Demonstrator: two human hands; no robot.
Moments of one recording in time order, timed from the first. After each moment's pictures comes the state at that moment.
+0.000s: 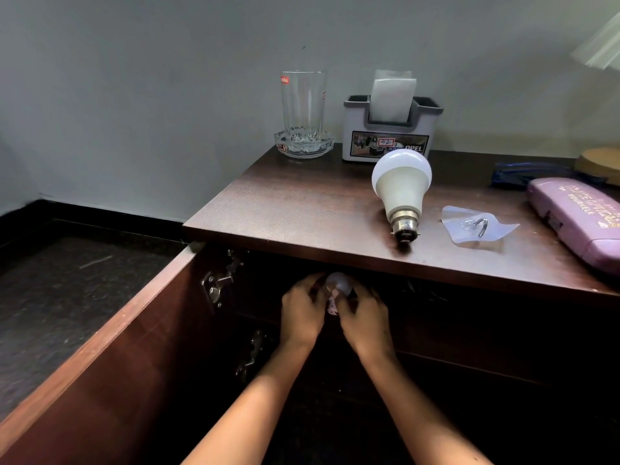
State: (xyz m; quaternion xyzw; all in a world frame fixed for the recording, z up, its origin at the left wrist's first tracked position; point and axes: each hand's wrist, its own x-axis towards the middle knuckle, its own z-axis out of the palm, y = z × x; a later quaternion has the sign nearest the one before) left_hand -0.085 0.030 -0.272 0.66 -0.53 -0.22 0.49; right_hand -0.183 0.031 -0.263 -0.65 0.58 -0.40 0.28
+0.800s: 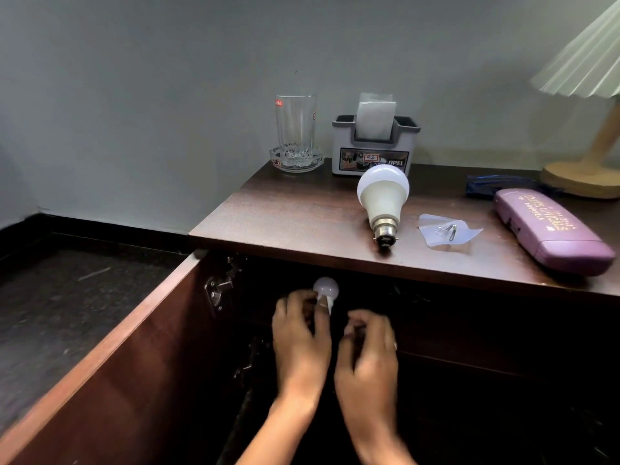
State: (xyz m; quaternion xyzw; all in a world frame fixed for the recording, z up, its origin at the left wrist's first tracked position) left_hand -0.113 0.101 -0.243 0.66 -0.49 -0.11 0.56; right_hand -0.191 0.118 -0.245 -0.63 0.53 -0.55 0.16
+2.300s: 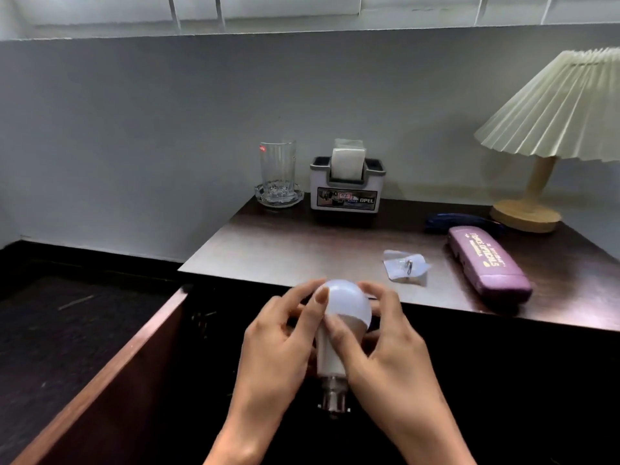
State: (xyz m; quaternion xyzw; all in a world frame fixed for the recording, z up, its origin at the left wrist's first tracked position) left_hand -0.117 0.150 -0.132 0.55 -0.53 -0.31 0.57; right_hand -0.239 0.151 -0.122 -0.68 0.52 -0.45 0.27
